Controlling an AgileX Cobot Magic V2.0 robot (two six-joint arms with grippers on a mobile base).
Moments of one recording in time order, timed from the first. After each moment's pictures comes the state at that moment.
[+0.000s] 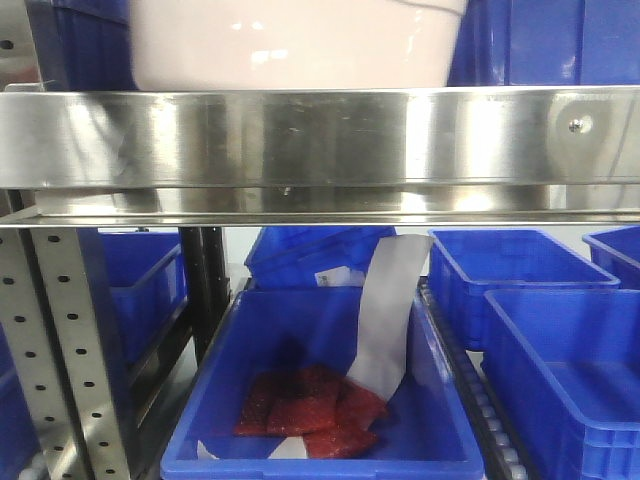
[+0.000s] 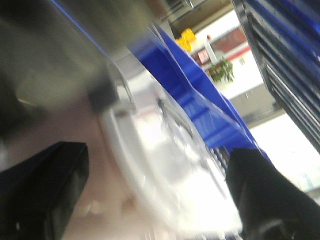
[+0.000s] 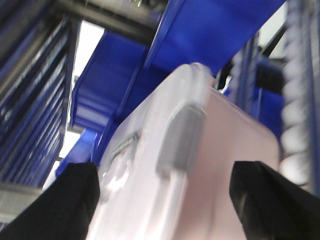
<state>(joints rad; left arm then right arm) 0.11 1.68 -1.43 -1.58 0.83 0.79 -0.23 1.70 -1.31 1.71 0.86 -0.67</state>
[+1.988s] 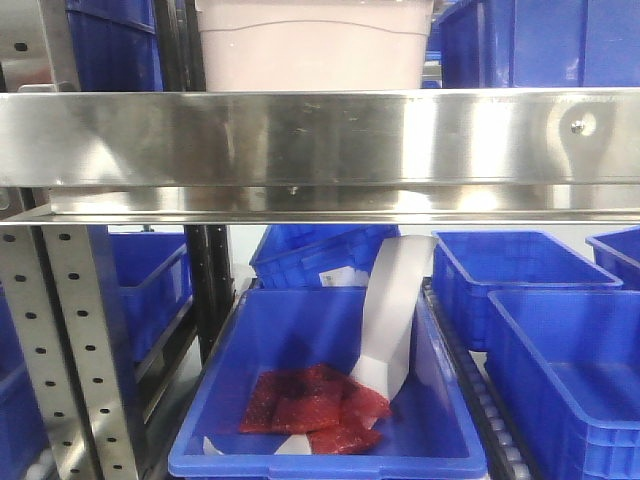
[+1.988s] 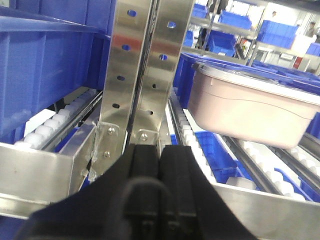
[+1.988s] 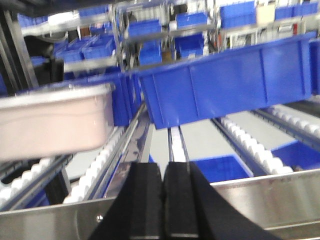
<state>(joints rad) 0.08 0.33 -0.46 -0.64 0.24 0.45 -0.24 0.23 -0.35 1.00 0.20 -0.75</state>
